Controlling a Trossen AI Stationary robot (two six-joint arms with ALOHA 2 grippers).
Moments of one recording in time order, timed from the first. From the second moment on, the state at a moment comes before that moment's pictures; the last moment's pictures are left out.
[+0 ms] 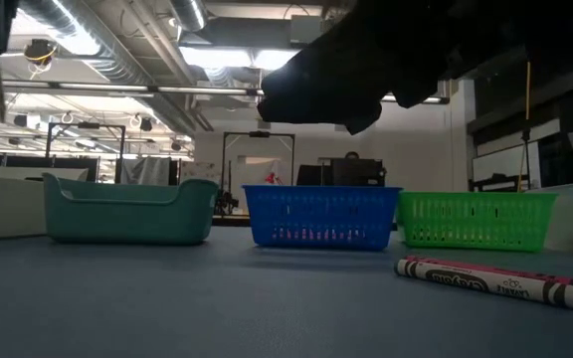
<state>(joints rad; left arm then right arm) -0.65 1.49 1.35 -1.57 -0.28 -1.01 0.46 1.88 0.97 0.47 0.22 0.19</state>
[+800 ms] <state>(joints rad) -0.65 1.50 1.27 -1.55 -0.20 -1.06 0.46 1.88 0.97 0.47 0.22 0.19</state>
